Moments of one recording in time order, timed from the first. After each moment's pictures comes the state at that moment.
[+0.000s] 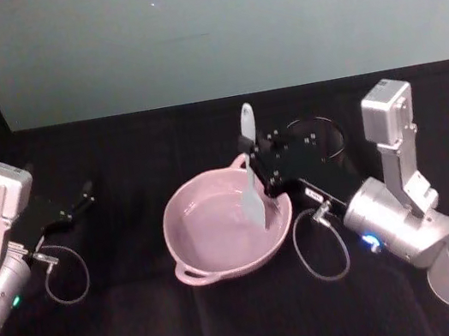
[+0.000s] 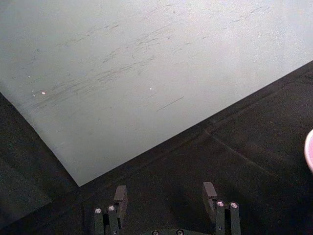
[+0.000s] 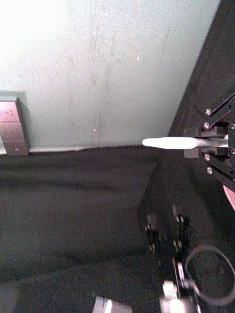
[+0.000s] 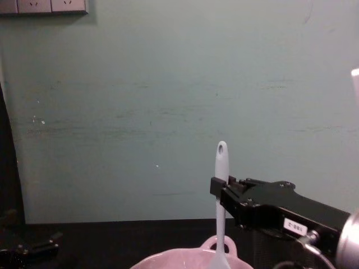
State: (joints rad) left arm -0.20 0.60 0.45 -1.41 -0.25 -0.12 0.03; right arm 0.18 0.27 -0.37 -1.49 0.32 -0.15 0.42
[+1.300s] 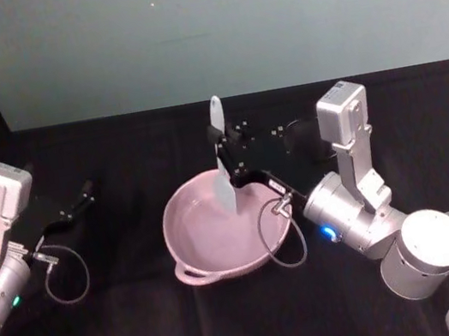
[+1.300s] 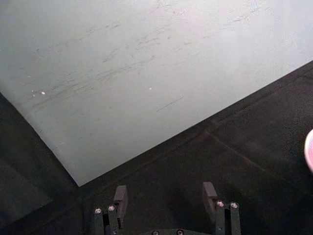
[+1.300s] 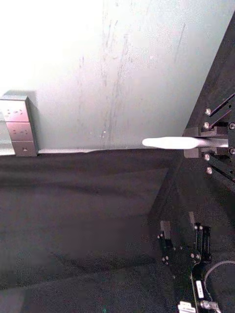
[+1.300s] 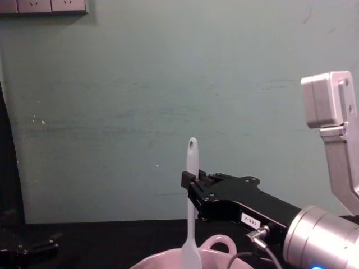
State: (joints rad) left arm -0.20 0.60 0.45 -1.41 -0.25 -0.12 0.03; right arm 0.26 0.17 -0.41 -1.35 0.24 -0.24 0.37
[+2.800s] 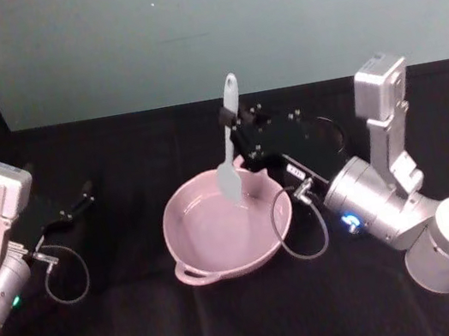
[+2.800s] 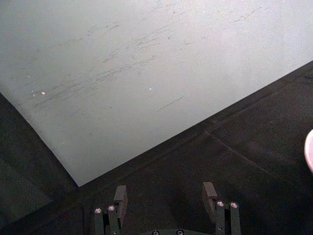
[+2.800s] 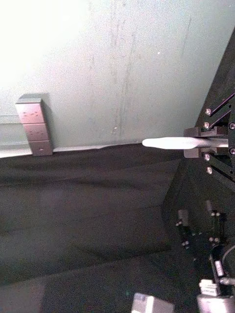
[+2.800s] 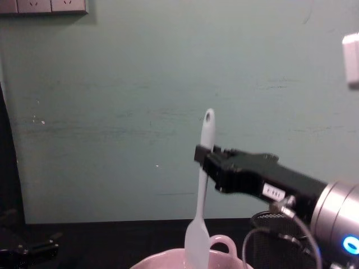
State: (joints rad) left arm -0.20 0.60 0.45 -1.41 -0.25 -0.12 0.03; right arm 0.20 0.21 -0.36 -1.51 0.33 -0.15 0.41
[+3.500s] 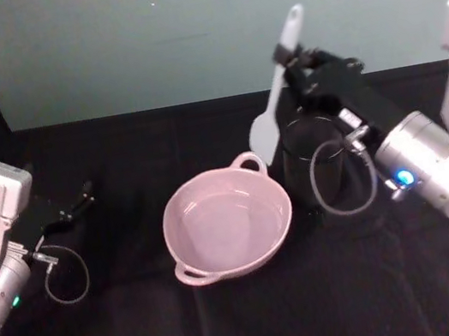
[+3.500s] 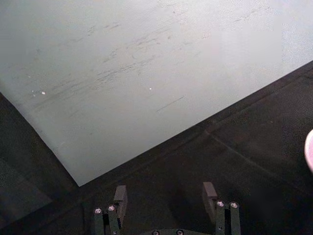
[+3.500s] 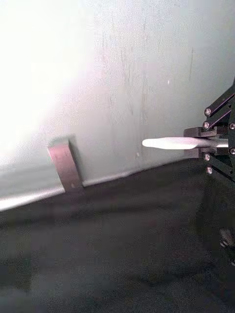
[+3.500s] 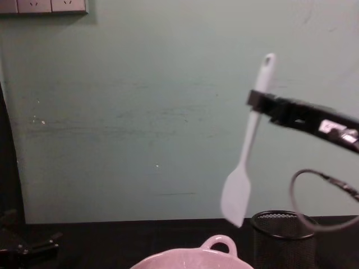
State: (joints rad) left arm -0.20 0.60 0.45 -1.41 -0.25 -0.12 0.03; right arm 0.15 0.27 -0.25 -1.70 0.51 -0.02 0.31
